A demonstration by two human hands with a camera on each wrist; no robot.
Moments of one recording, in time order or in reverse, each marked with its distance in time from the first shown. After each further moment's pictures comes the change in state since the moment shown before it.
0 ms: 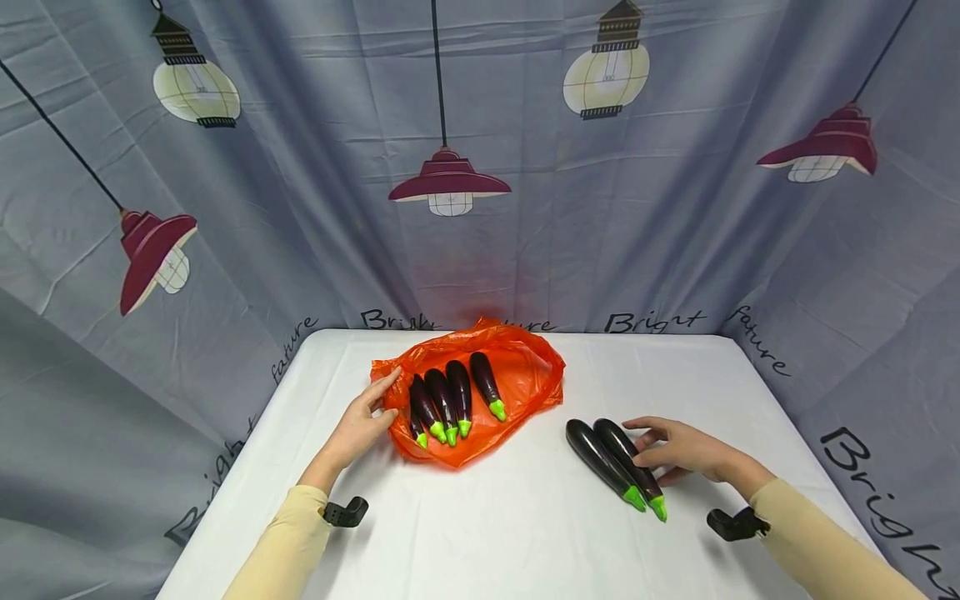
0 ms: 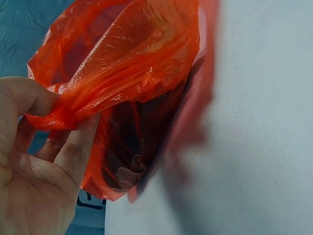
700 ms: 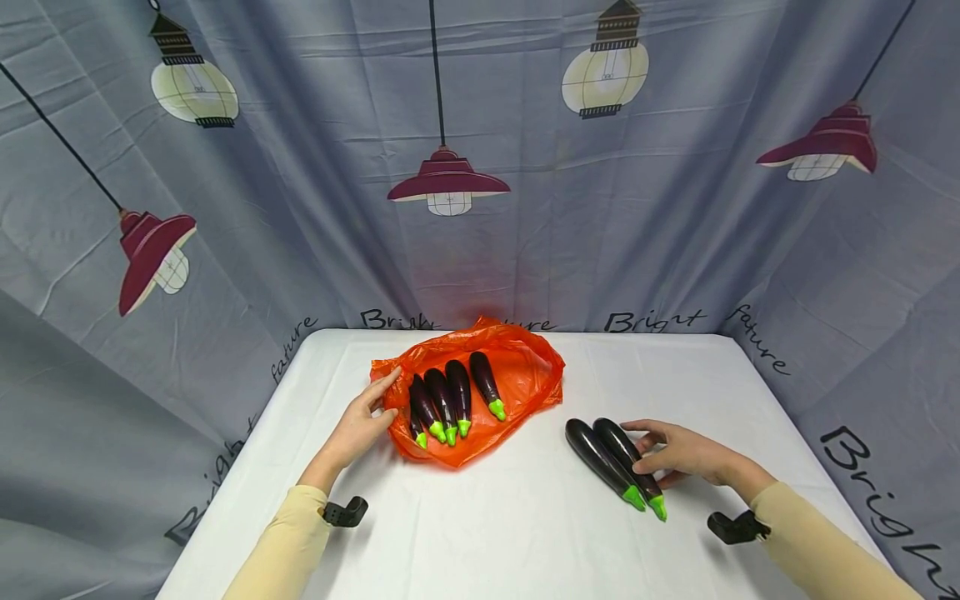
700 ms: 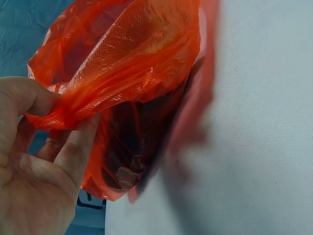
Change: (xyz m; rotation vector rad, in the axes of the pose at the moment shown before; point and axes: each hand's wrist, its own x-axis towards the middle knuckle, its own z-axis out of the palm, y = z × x) left_hand 0.002 -0.009 -0.002 0.022 0.001 0.019; right_hand 0.000 0.003 0.003 0.039 -0.034 0.003
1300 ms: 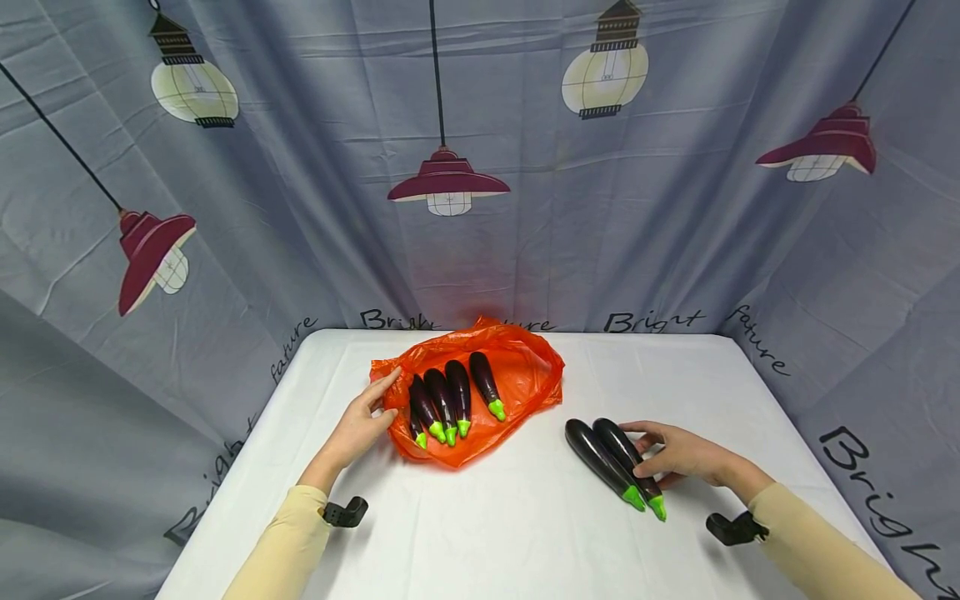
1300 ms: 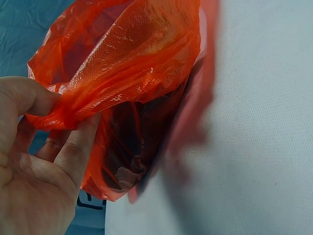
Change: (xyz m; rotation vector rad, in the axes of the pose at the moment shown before) left_hand 0.000 0.001 -0.001 0.004 -0.008 -0.006; right_hand 0.000 -0.001 0.004 -0.039 0.021 0.019
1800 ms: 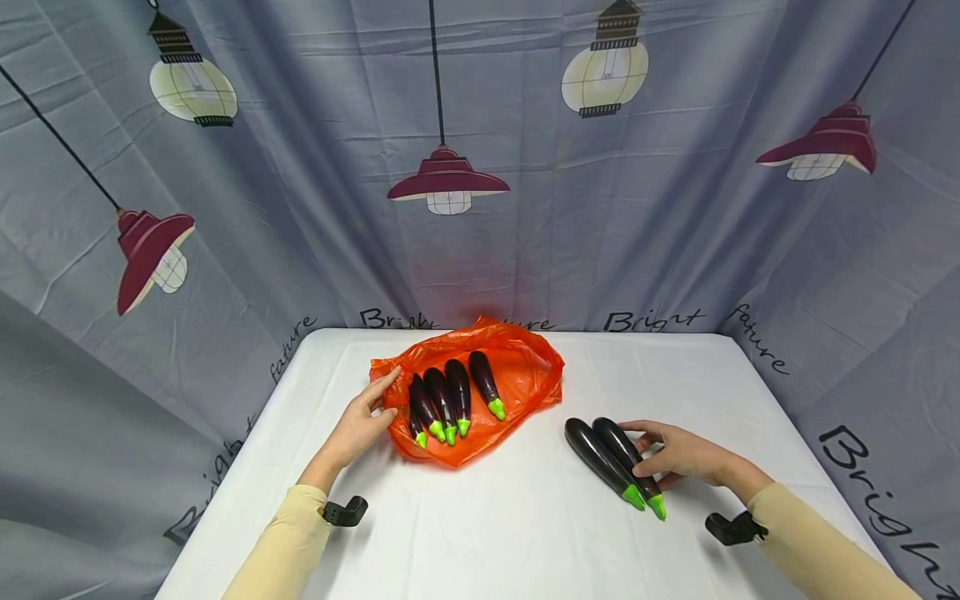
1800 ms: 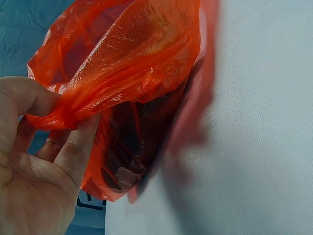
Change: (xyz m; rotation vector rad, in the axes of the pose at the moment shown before) left_hand 0.001 -0.001 0.002 -0.018 0.013 -0.005; right_hand -0.001 -0.002 0.001 0.012 -0.018 0.009
